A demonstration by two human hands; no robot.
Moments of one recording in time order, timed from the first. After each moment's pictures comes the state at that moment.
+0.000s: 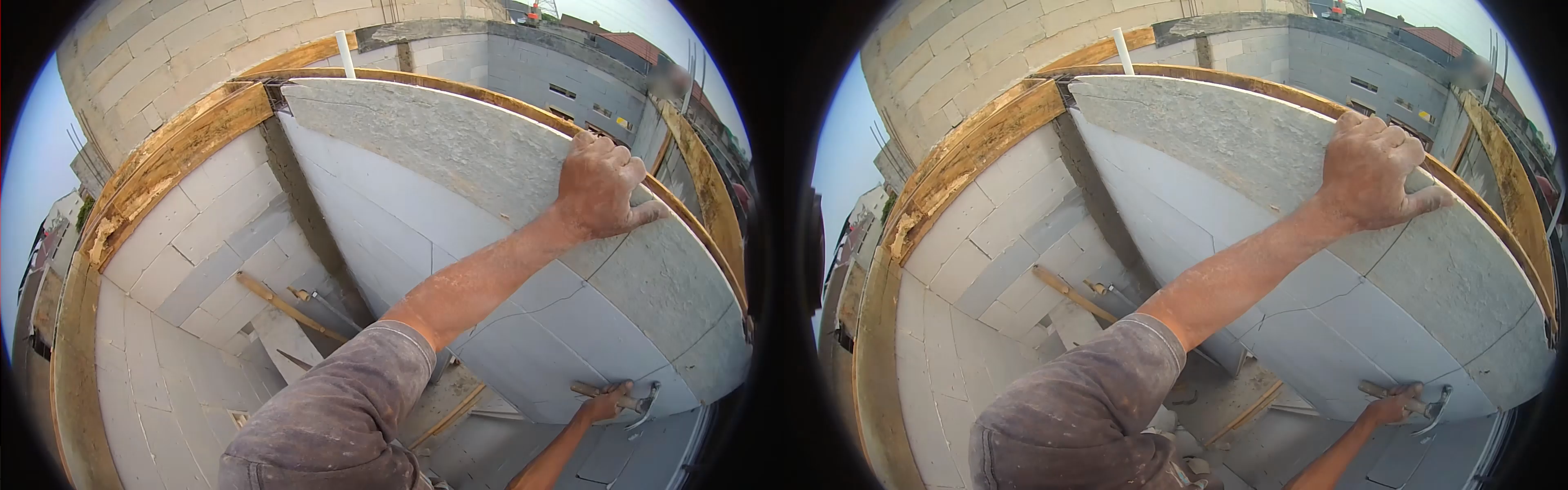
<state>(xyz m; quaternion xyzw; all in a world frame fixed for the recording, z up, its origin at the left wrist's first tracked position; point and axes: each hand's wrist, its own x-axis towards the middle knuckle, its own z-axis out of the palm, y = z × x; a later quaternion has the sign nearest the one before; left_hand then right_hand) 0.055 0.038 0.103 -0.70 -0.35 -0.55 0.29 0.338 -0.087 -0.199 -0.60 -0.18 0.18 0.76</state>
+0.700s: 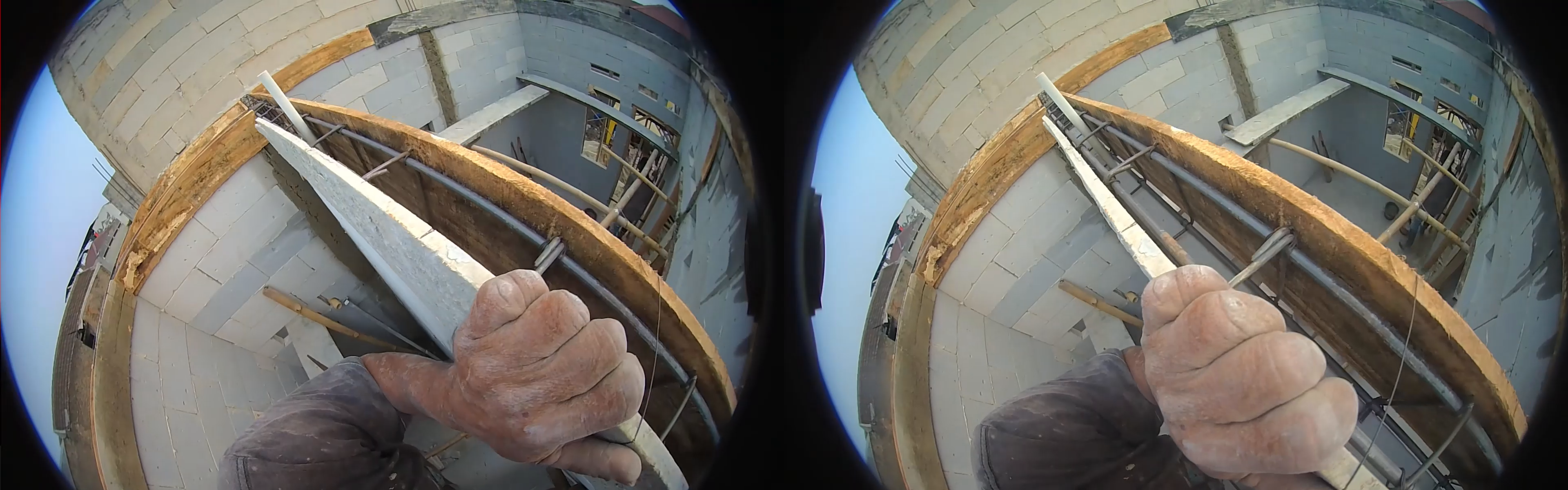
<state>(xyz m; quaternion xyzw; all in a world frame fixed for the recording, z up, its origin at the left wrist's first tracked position) 0.048 0.039 0.112 -0.72 -0.33 -0.52 0.33 0.248 -0.007 -0.212 -0.73 -0.12 0.15 0.66</state>
